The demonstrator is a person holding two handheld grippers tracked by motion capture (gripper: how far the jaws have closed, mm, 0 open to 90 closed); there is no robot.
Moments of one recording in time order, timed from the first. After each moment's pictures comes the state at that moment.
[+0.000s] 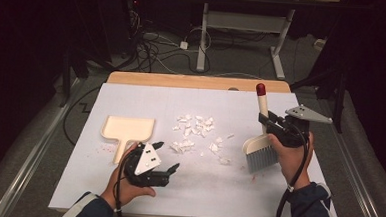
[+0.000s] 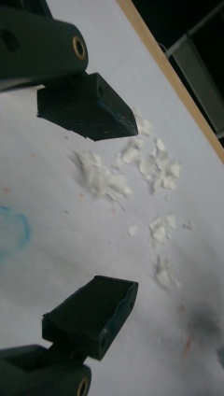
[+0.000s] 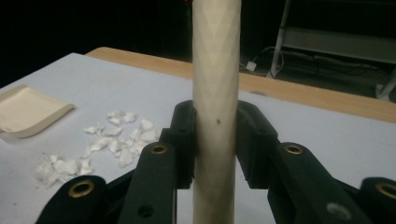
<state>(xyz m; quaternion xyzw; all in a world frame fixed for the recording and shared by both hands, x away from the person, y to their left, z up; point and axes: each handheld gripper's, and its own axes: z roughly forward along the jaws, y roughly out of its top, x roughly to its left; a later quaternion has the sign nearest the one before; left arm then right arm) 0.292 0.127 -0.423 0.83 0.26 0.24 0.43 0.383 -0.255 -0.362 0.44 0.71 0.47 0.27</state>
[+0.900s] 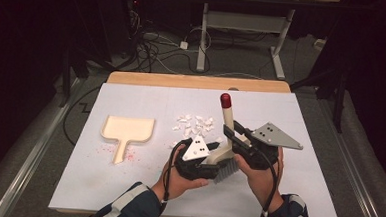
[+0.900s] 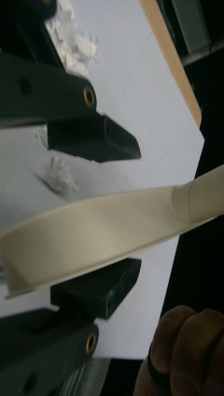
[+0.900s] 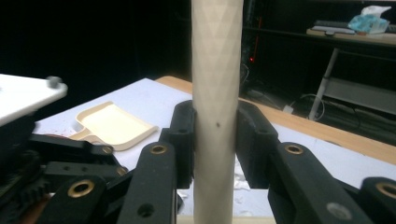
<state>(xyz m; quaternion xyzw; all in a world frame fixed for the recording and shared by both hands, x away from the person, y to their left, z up) 0.320 0.029 -0.411 0.81 0.21 0.12 0.53 0.316 -0.168 -0.353 0.34 0.71 0.54 0.29</state>
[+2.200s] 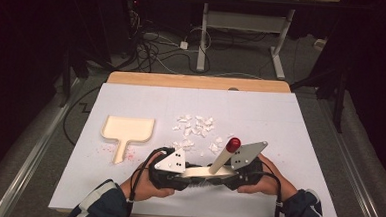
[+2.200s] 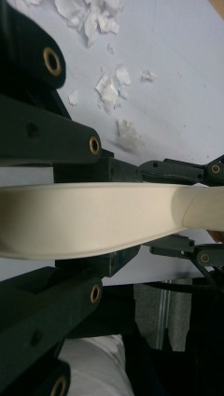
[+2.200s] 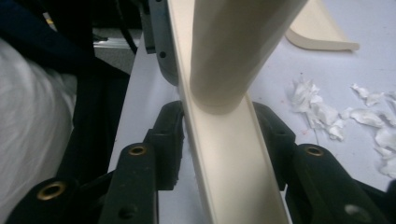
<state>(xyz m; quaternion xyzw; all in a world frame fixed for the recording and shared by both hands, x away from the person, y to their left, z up) 0.304 0.086 -0.408 0.89 0.06 0.05 0.46 0.336 -0.164 -0.408 -0.01 0.90 0.43 0.04</state>
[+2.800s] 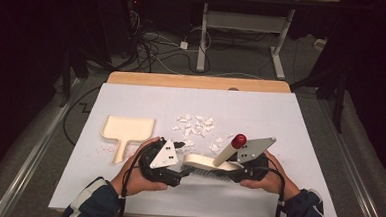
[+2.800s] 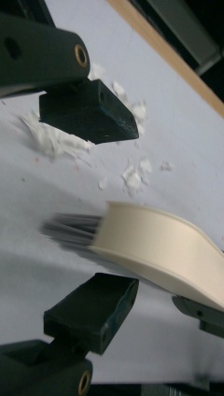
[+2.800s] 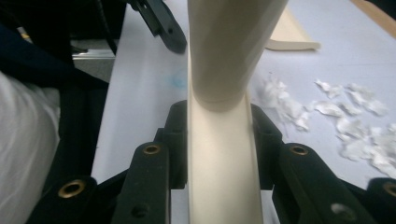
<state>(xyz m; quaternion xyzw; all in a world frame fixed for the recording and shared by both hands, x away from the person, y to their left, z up) 0.307 0.109 -0.402 0.87 0.15 0.20 0.42 0.342 -0.177 -0.400 0.02 0.89 0.45 0.06</state>
